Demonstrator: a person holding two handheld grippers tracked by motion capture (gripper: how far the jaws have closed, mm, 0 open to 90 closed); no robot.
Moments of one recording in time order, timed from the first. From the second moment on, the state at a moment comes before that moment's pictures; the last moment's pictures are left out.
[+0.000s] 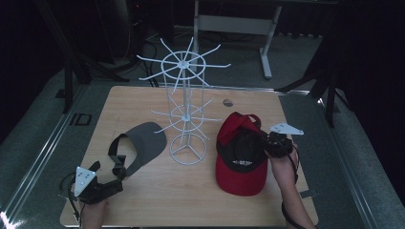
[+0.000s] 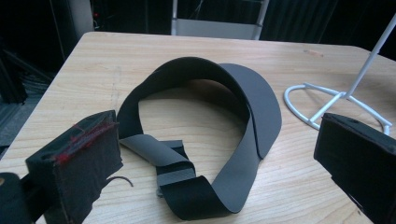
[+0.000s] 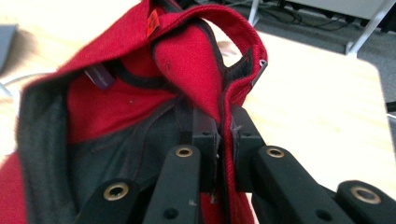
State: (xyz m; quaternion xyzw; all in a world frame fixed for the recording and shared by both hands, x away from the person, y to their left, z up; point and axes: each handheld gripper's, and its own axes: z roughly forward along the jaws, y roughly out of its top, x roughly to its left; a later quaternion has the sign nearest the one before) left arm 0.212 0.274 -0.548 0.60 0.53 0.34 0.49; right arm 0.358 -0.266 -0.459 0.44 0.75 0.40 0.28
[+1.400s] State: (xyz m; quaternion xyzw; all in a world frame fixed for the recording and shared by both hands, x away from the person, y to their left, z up) left arm 0.190 0.195 -0.421 0.68 0.39 0.27 0.56; right arm 0.296 -0.283 -0.373 0.39 0.72 0.49 0.29
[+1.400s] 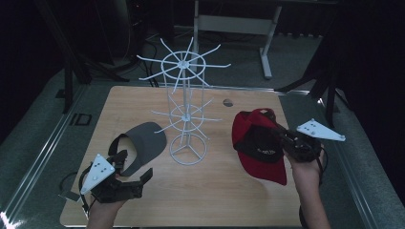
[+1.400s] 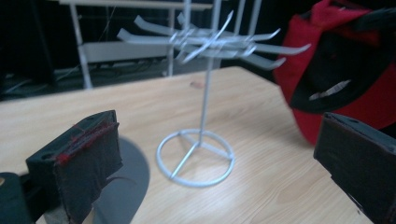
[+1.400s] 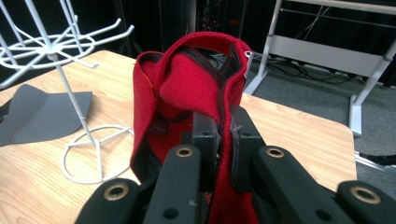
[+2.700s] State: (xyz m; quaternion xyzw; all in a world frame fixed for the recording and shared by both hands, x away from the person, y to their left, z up) left arm 0.245 0.076 -0.368 0.76 0.22 0.21 0.57; right arm 0.236 -0.254 -0.326 0.30 0.73 0.55 0.27
